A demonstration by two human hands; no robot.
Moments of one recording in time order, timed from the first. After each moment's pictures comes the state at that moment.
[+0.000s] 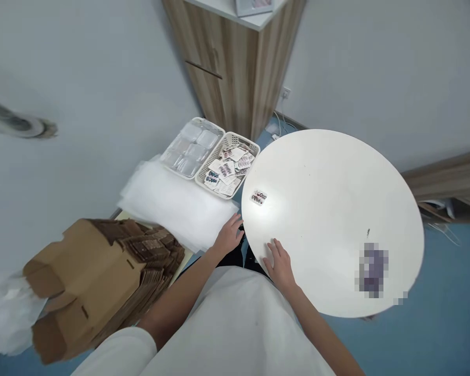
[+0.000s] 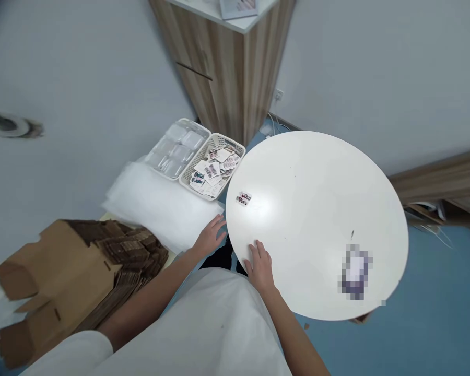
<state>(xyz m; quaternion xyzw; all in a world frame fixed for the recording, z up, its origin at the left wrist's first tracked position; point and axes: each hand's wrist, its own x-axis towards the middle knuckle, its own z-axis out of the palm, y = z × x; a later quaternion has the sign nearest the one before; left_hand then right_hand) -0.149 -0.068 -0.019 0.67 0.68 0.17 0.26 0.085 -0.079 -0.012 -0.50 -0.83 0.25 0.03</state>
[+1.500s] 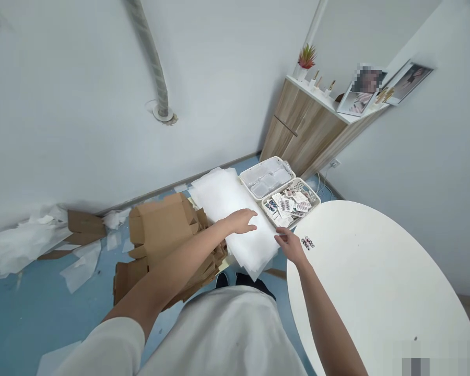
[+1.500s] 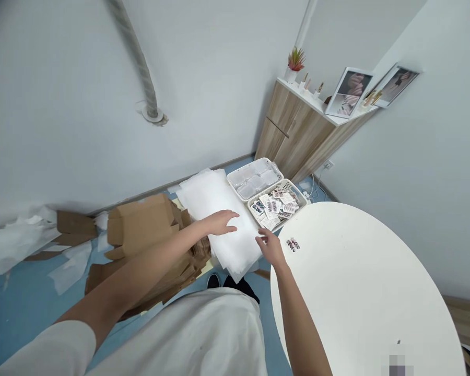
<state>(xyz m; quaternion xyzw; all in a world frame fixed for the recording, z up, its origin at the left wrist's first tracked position) -0.340 -0.084 0.090 0.64 0.71 0.15 0.26 -0.123 0.024 0.060 -0.39 -0.80 0.46 0.08</state>
